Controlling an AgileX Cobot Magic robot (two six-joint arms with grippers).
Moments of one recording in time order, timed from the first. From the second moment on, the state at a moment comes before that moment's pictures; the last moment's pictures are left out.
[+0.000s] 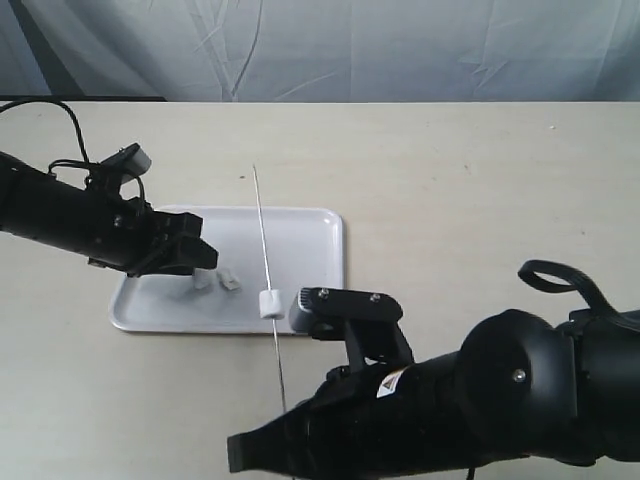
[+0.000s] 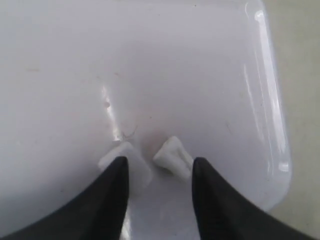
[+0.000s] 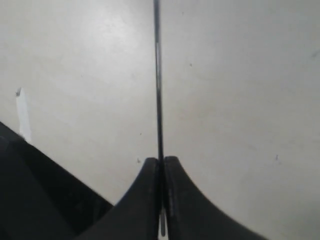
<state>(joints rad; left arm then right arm) -0.09 1.89 -0.85 -1.32 0.67 1.13 1.11 1.55 -0.60 1.13 0.16 -0.27</state>
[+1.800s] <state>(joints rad) -0.20 1.86 -0.85 -1.49 1.13 1.14 1.11 1.61 -0.68 1.20 0.04 -0.22</state>
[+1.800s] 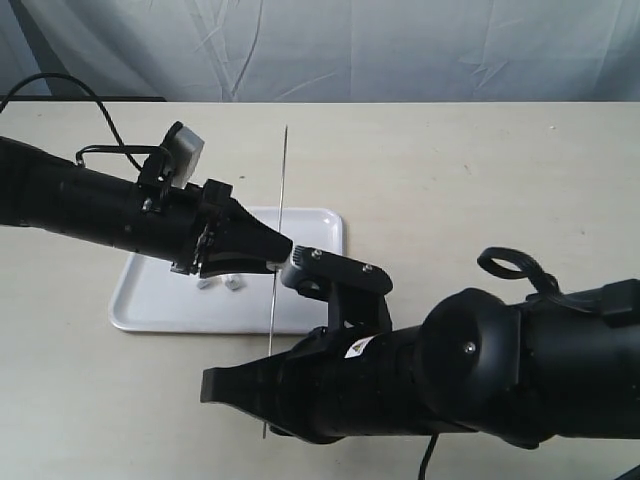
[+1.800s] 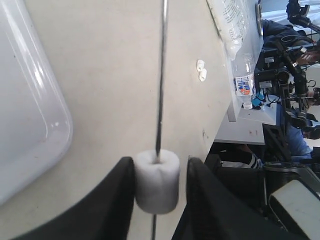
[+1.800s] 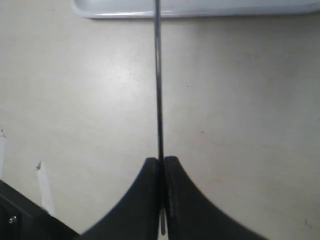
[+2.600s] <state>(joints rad) -0.17 1.86 -0.91 -1.57 1.13 1.18 1.10 1.61 -0.68 1.10 0.22 -0.22</state>
